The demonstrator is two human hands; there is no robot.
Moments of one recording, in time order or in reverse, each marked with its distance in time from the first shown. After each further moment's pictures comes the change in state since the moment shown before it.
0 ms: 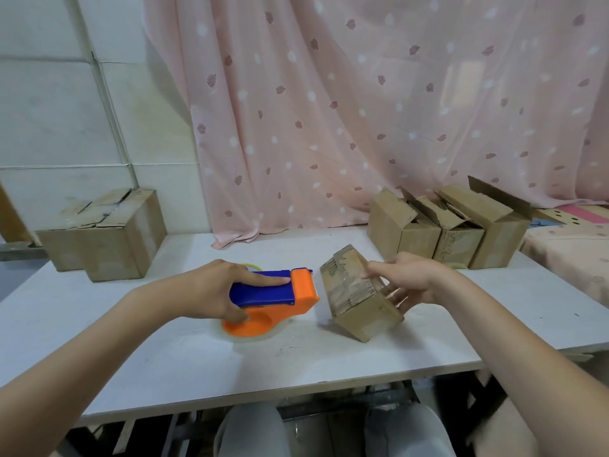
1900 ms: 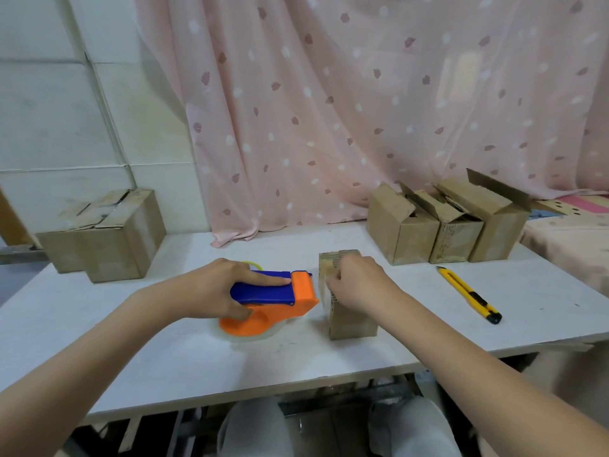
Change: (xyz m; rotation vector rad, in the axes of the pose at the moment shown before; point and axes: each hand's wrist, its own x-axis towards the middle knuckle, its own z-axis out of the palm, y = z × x) left_hand 0.000 0.008 0.003 0.002 0.058 0.064; right_hand 0.010 -0.016 0.081 -0.614 0.346 -0.235
